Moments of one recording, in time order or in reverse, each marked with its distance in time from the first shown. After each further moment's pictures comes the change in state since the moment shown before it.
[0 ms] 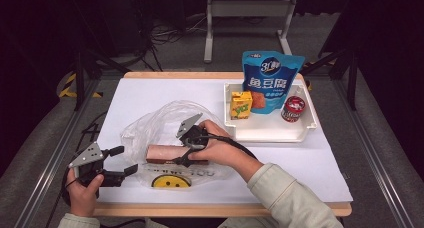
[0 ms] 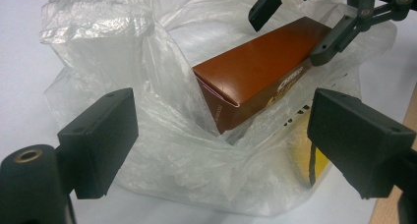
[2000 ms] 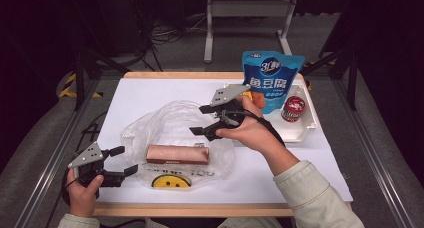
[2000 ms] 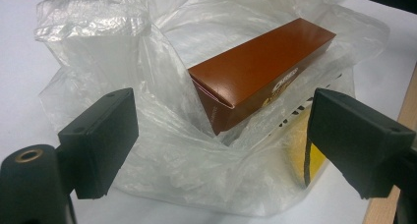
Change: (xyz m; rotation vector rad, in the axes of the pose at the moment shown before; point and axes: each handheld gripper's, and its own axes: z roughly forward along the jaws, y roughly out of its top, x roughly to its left) left arm -0.001 0.001 0.000 -0.001 -0.010 0.003; right arm -0.015 0.012 -0.122 -0.296 -0.107 0.054
